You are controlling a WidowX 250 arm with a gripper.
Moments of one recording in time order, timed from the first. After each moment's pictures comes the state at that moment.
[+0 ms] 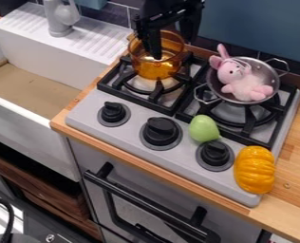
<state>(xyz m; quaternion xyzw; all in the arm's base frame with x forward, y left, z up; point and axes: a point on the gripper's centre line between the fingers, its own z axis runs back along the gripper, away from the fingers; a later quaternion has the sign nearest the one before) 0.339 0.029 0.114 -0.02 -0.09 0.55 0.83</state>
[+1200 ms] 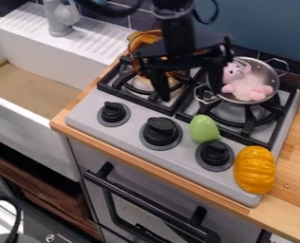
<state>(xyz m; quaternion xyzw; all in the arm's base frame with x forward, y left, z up) 0.282 -0.027 0.102 -0.09 -0.09 0.23 0.97</state>
